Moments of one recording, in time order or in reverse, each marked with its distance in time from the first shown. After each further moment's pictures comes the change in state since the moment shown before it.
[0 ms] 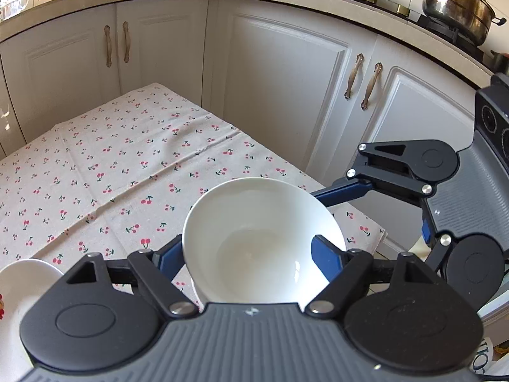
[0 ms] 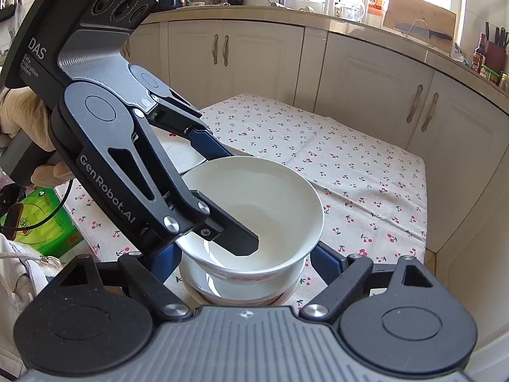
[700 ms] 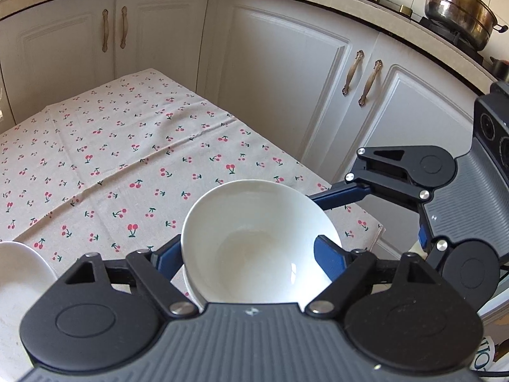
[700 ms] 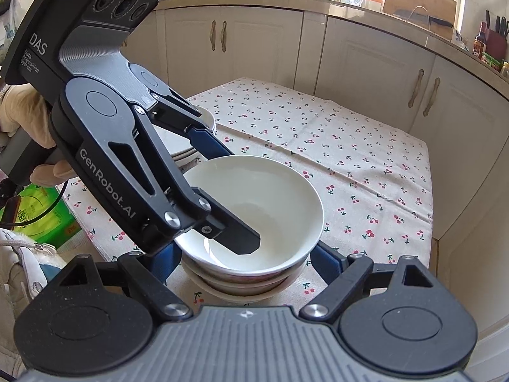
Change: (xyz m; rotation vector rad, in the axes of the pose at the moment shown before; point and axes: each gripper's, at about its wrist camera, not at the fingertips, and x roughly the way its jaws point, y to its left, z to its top) left arm 0.014 0.009 -0.011 -0.038 0.013 -0.048; right arm 0.011 0.002 -0.011 0.016 0.044 -0.002
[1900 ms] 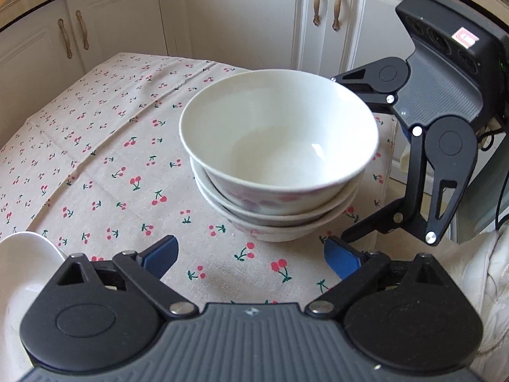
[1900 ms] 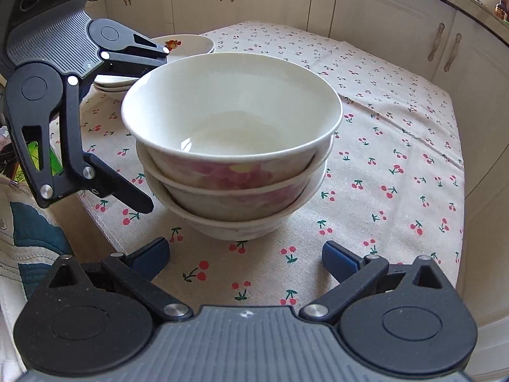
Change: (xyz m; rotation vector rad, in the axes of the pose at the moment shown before) left arm 0.021 0.012 -0.056 0.299 0.117 0.033; right arm 0.051 -0.010 -0.044 -0.017 0.156 0.049
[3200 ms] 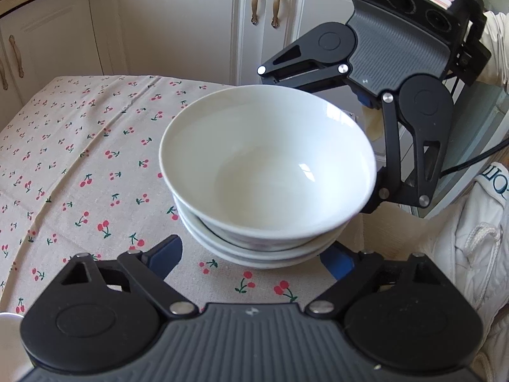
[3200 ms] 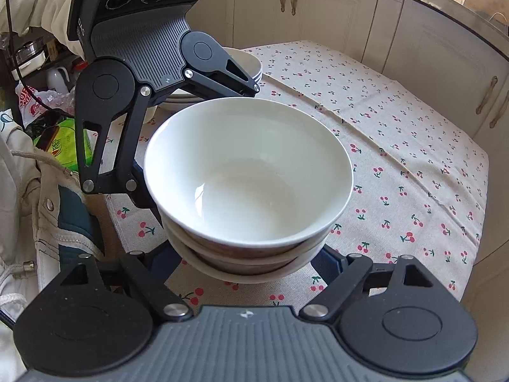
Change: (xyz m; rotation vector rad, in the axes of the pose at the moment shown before) left arm 0.018 0.017 0.013 0.168 -0.013 -0.227; right arm -0.008 -0.010 0.033 -0.210 -0.011 0.131
